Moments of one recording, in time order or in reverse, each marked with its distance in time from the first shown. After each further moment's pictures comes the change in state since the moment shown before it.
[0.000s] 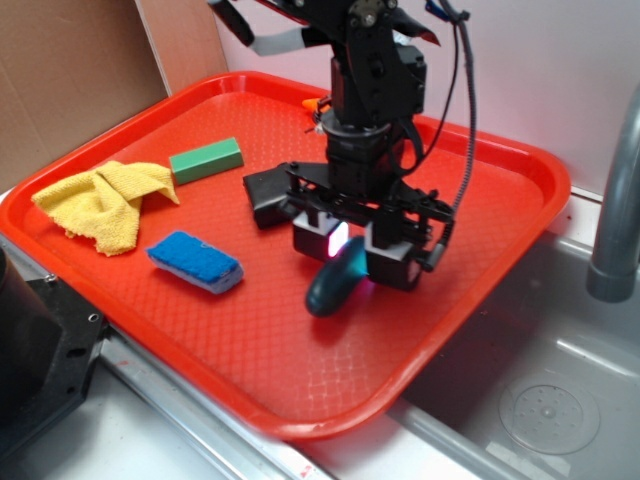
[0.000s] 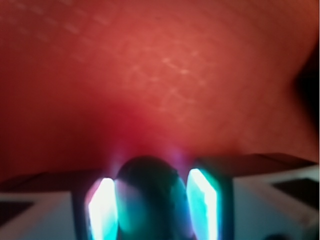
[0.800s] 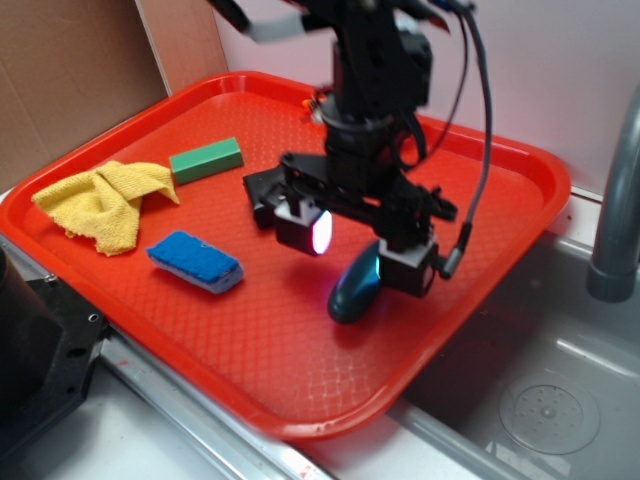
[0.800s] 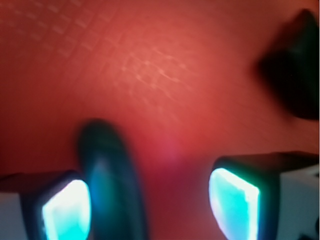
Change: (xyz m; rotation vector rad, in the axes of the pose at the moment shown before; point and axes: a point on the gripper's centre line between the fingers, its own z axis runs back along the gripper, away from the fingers) arm -0.004 -0.010 0.001 0.011 -0.016 0.032
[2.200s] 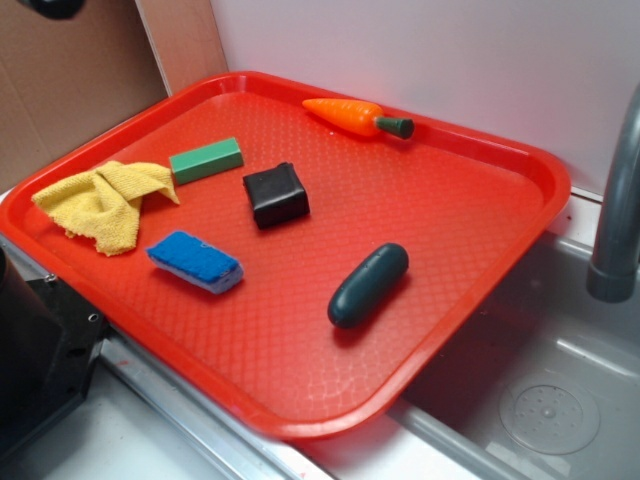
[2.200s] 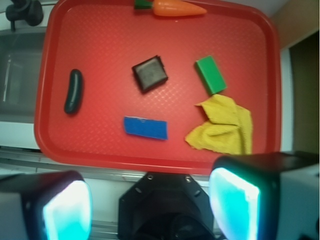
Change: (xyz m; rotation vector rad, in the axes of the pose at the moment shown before) arm -0.073 0.135 0.182 -0.135 -0.147 -0.374
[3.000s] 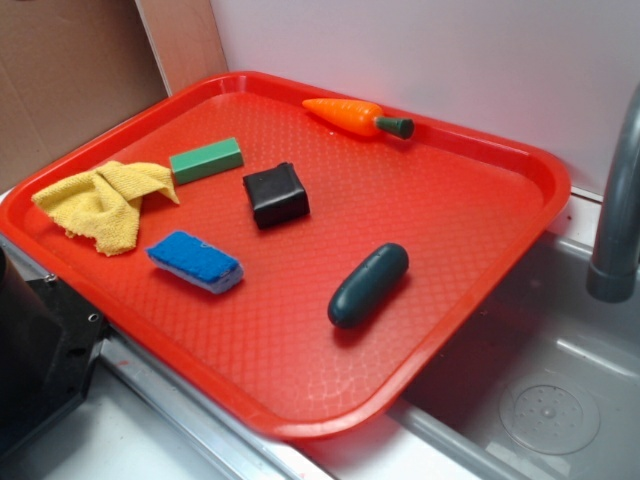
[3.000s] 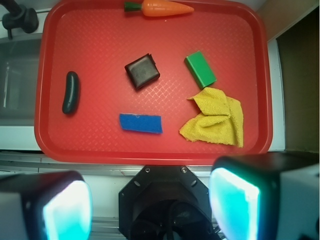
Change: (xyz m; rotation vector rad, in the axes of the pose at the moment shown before) arm -0.017 0.013 0.016 0.011 -0.025 0.073
